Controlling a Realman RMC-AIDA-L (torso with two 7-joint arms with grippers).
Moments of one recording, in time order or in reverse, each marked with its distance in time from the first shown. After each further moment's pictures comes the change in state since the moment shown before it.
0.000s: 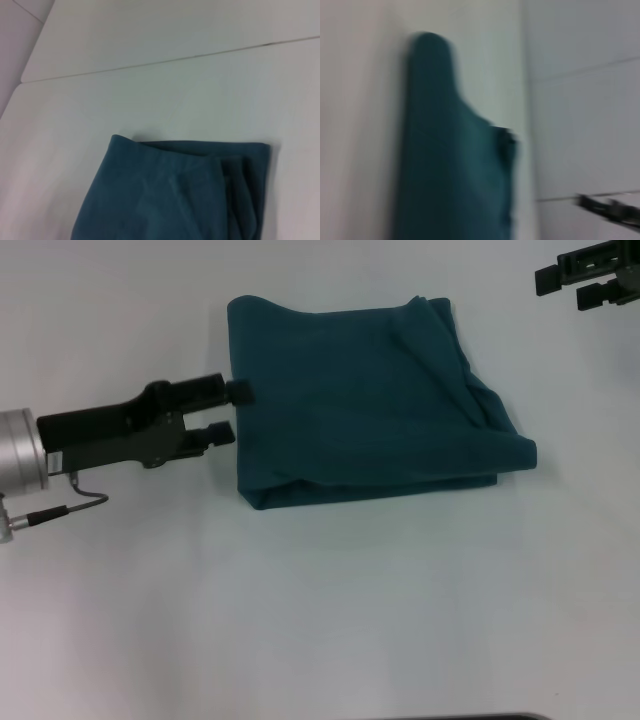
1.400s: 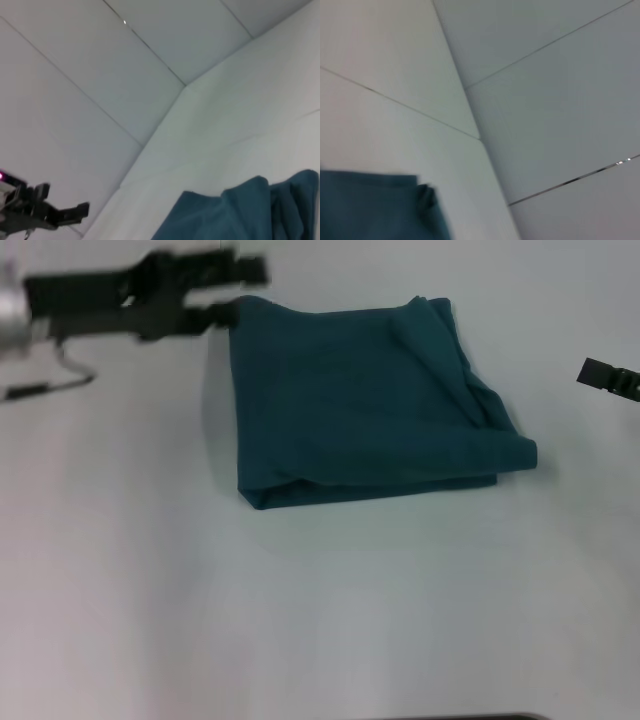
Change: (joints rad) left arm -0.148 0.081 0.062 -0.112 -0.075 0.025 0.000; right arm -0.458 0.119 0.136 0.266 0.553 0.010 -0.735
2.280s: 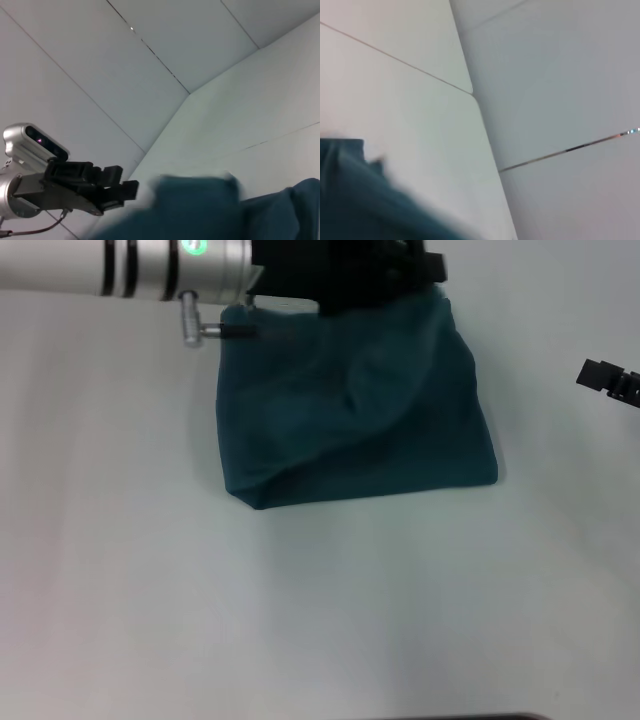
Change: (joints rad) left arm -0.316 -0.130 0.031 0.140 0.149 -0.201 -0.158; right arm -0.029 0.032 0.001 -0.018 0.041 -0.004 -0.067
